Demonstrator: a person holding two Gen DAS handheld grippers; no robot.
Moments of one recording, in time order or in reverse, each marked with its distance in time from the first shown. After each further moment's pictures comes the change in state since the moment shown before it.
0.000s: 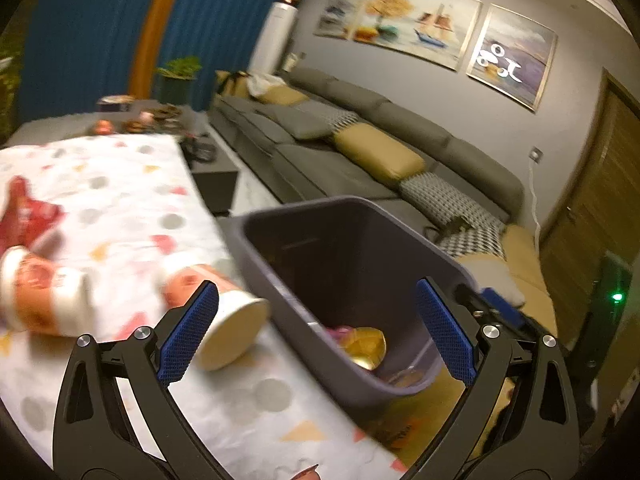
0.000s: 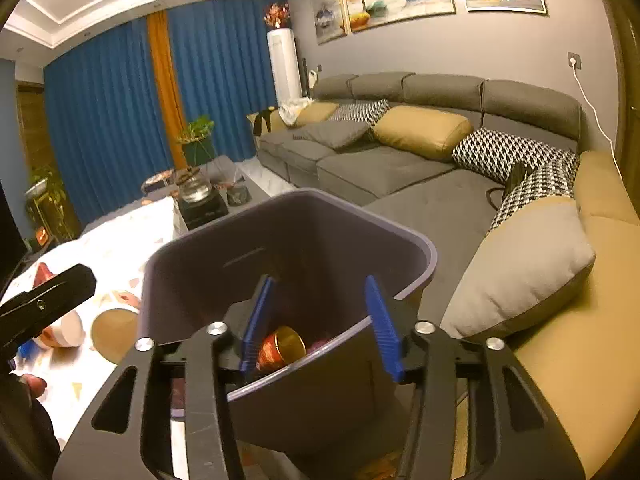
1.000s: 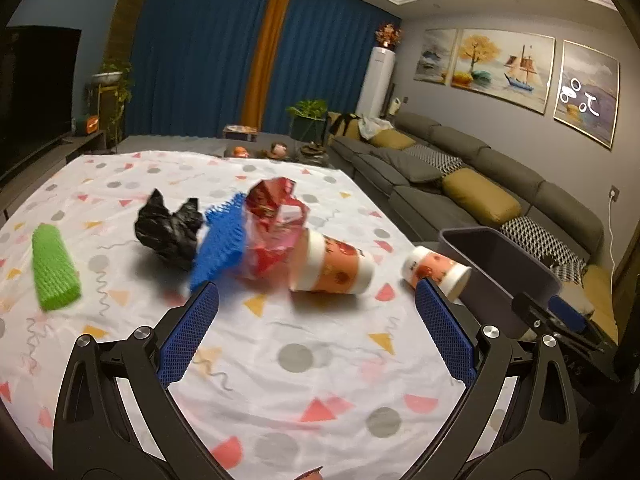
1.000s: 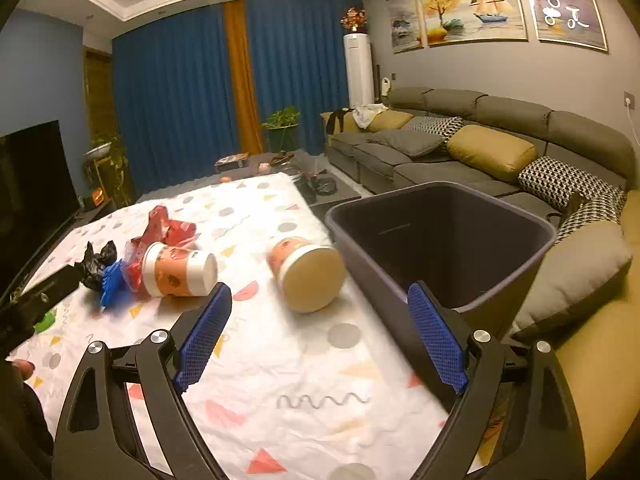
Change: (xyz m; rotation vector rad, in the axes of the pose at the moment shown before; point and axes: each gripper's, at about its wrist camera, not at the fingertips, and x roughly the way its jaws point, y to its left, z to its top) left arm -0.176 0.138 -0.042 -0.075 -0.158 0.350; right arm -0.064 0.147 -0.050 -0.150 0.004 0.195
